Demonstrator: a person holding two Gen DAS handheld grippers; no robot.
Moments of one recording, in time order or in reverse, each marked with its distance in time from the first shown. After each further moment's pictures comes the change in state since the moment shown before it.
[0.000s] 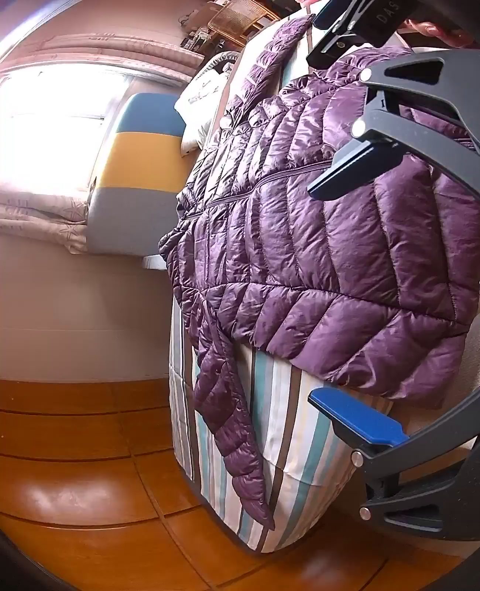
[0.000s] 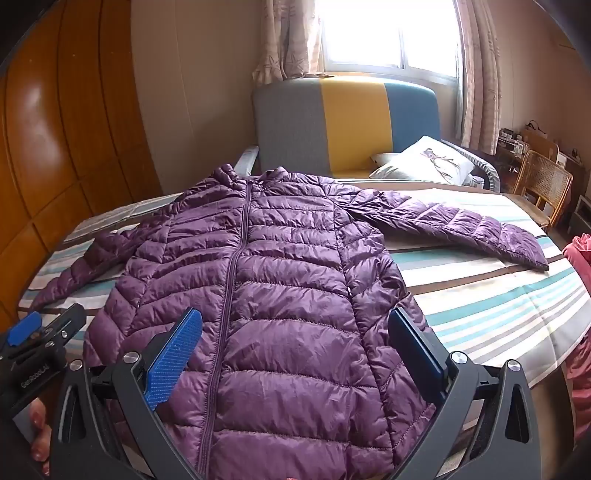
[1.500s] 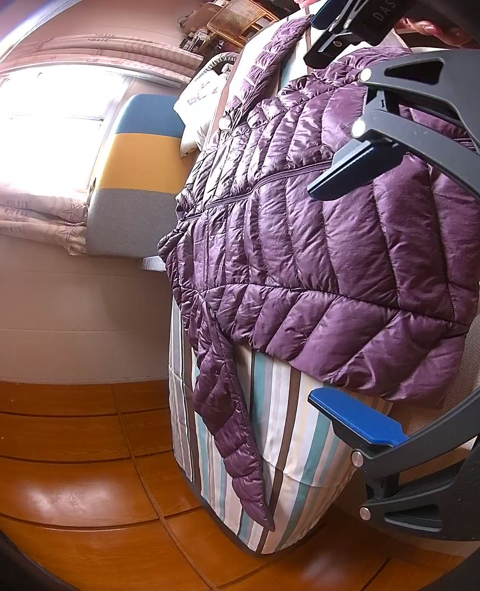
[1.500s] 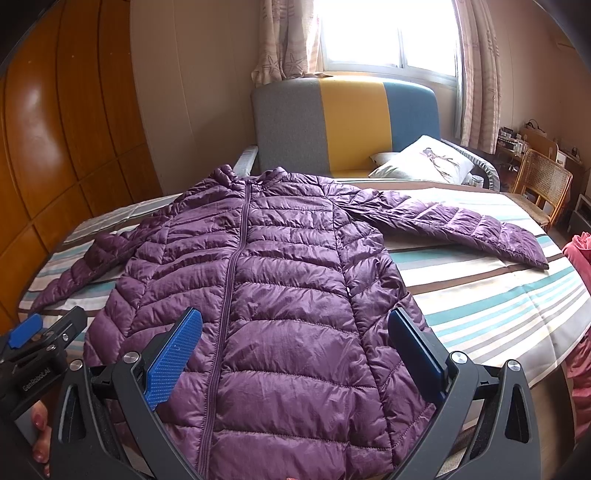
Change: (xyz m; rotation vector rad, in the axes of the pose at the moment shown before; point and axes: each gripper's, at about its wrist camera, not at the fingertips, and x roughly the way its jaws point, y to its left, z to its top) left arm -0.001 0.001 0.003 -0.002 0.009 -0.012; right arm 0.000 -0.001 0.001 -0.003 0.005 -0.002
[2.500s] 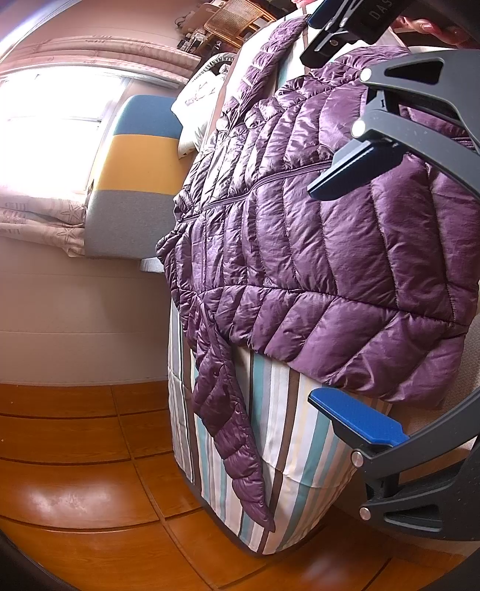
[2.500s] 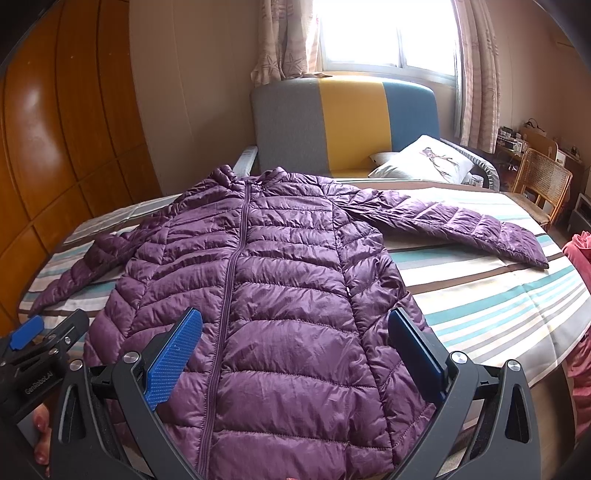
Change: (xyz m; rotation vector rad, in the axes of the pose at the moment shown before) left arm 0.002 -0.001 -0.003 0.006 0.002 0.000; right arm 0.000 -0.001 0.000 0.004 0.001 0.001
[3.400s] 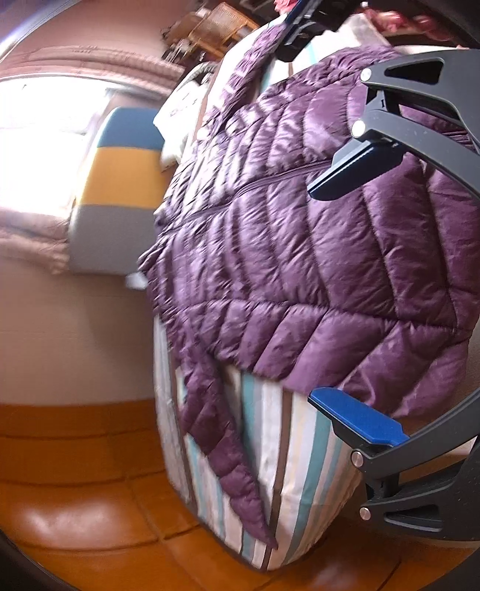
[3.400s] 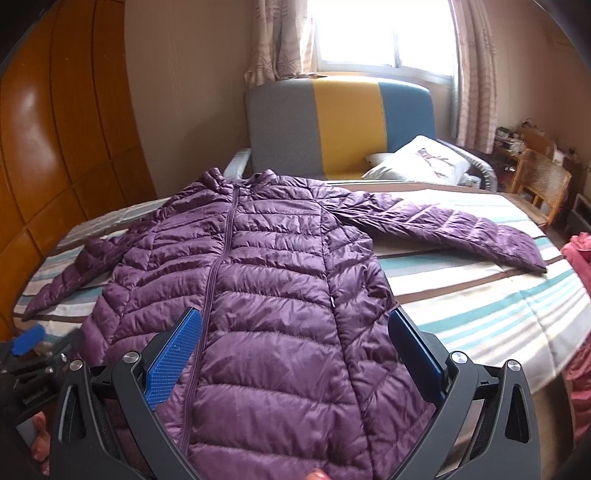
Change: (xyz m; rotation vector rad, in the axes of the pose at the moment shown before) left arm 0.027 -0.004 -0.002 0.039 0.083 -0.091; right arm 0.018 -0.024 0.010 0.007 -0.011 0.012
